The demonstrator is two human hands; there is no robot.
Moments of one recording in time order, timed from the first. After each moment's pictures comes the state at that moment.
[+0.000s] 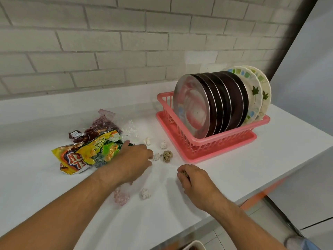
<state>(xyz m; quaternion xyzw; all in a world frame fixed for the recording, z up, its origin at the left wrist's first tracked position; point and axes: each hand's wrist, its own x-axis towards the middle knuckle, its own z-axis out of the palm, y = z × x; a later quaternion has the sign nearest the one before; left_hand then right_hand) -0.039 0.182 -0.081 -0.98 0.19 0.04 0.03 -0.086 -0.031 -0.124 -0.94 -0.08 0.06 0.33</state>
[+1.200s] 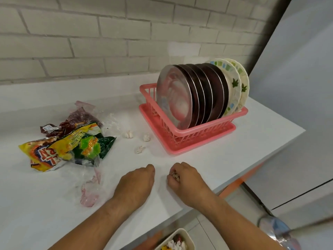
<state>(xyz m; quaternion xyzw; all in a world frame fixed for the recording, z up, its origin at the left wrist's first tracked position) -0.089 0.130 -0.148 -0.97 0.15 0.06 -0.16 -0.099 -0.047 -0.138 -0.97 -0.08 0.04 0.23</state>
